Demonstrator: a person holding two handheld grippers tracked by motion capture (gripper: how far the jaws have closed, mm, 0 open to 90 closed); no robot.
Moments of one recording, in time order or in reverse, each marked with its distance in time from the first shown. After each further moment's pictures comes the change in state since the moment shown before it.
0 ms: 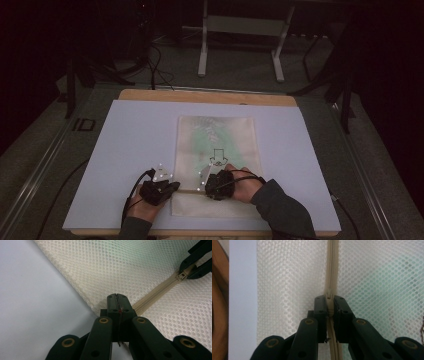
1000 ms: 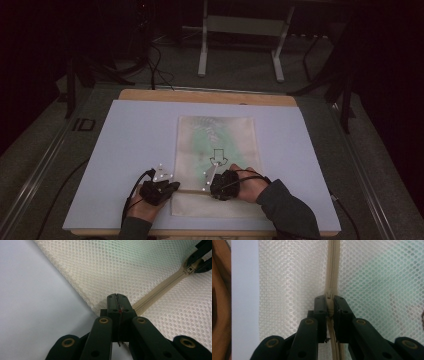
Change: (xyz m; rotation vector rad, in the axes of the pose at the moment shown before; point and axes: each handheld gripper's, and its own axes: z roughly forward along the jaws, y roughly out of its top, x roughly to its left) left arm 0.000 0.000 0.000 0.001 0.002 0.004; right arm 0.000 -0.012 -0.005 0.018 0.009 0.005
